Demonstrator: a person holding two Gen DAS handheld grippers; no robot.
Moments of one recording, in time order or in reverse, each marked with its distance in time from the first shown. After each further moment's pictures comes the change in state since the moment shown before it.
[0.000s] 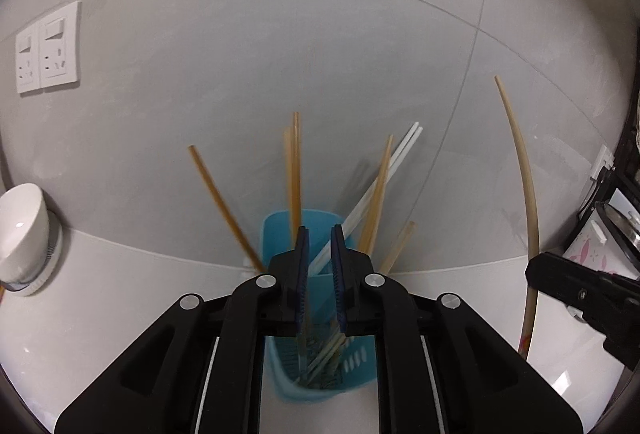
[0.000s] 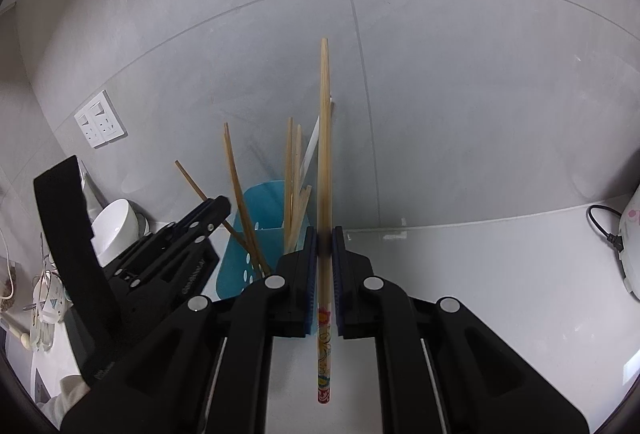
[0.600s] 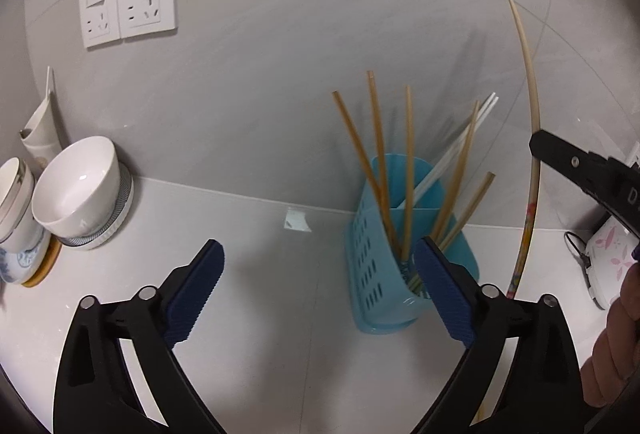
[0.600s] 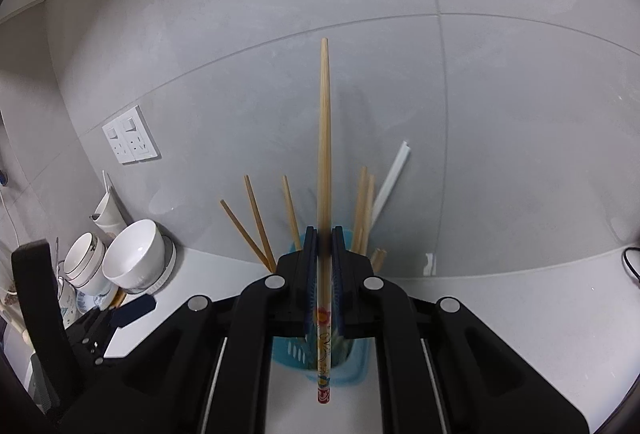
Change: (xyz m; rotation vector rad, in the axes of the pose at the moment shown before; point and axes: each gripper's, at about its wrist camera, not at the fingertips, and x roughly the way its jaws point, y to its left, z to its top) left arm -0.037 0.065 -0.012 -0.062 0.173 0.160; right arm 0.018 0.036 0.021 -0.060 -0.115 0.107
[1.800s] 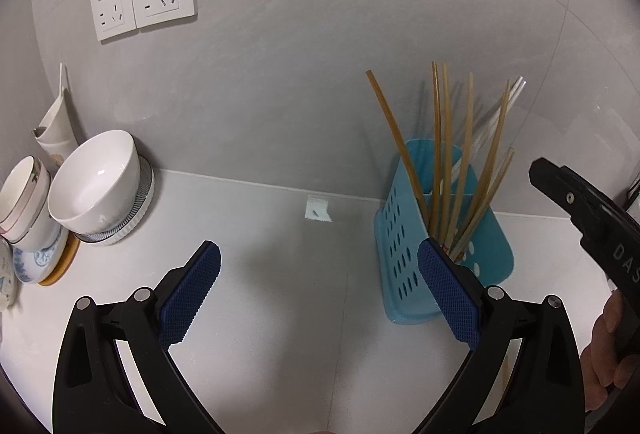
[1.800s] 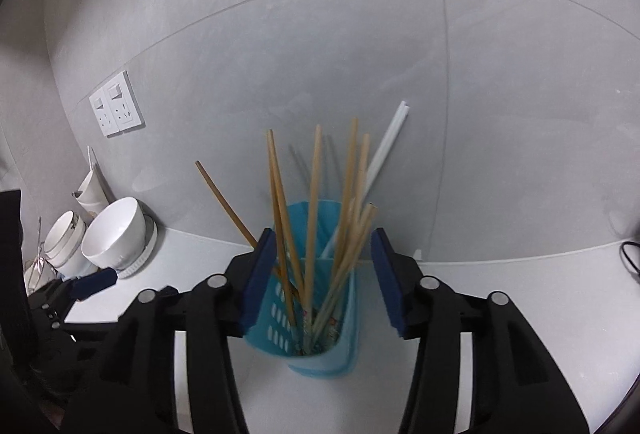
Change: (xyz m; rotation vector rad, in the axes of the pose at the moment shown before) left arm 0.004 0.012 -0.002 0.026 0.041 0.063; right arm 0.019 0.002 -0.034 -0.034 0.032 -0.056
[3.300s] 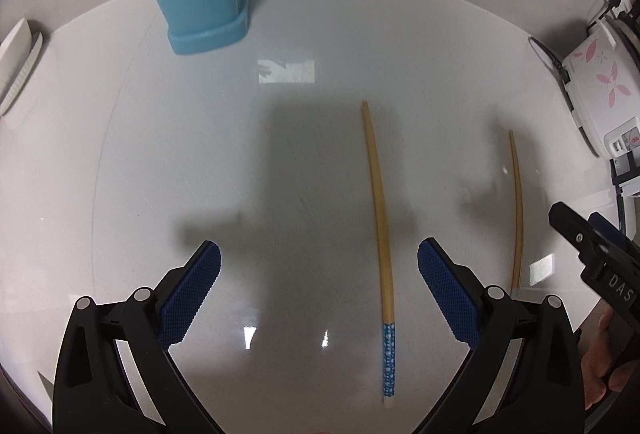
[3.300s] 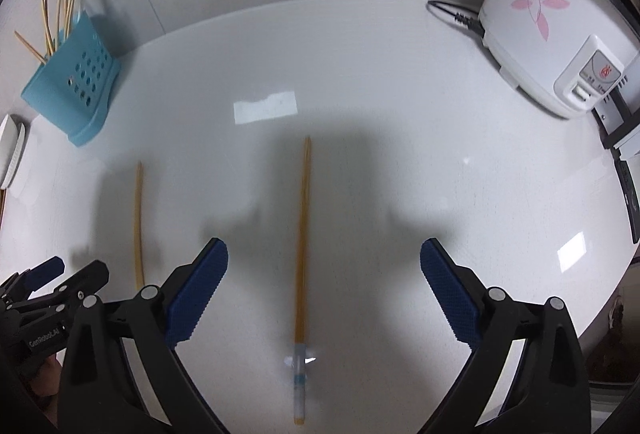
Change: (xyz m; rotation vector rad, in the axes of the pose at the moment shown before) left arm 0.003 -0.176 -0.188 0.125 0.497 -0.136; right arm -0.116 -0.210 -0.197 0.243 0.533 -0.388
